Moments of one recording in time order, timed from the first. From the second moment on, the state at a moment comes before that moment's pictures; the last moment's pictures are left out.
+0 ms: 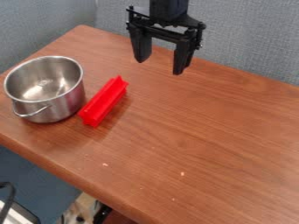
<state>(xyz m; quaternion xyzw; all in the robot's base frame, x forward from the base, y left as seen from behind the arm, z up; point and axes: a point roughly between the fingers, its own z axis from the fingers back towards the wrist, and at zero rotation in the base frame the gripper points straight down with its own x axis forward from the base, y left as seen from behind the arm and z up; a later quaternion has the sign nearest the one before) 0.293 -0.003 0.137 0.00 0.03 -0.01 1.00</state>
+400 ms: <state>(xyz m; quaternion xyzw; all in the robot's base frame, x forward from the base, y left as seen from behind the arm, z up) 0.290 0.017 0.113 0.01 0.05 0.01 1.00</state>
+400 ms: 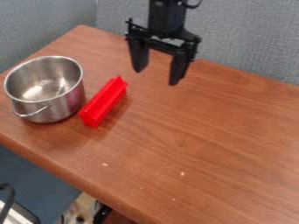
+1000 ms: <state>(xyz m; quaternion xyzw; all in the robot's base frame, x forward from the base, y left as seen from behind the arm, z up) 0.290 0.072 0.094 0.04 0.03 0.03 1.00</state>
